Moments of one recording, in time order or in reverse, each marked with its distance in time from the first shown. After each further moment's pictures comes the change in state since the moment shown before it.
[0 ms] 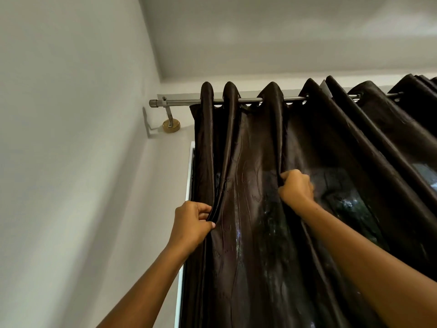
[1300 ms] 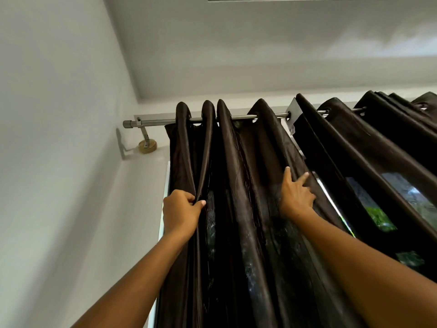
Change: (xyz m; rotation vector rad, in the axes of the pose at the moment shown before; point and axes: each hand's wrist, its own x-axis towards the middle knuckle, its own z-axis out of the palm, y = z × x) left_hand 0.061 0.044 0.034 0.102 0.261 0.106; right_hand 0.069 0.054 -0.005 -0.402 0.066 -0.032
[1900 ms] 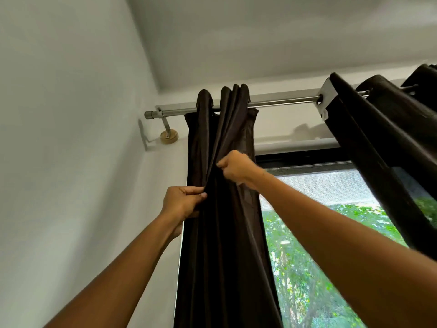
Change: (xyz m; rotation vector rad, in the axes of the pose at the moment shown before) left_hand 0.032 -0.037 -0.026 -0.408 -0.180 -0.339; right_hand -0.006 -0.160 -0.019 0.531 -0.371 -0.483
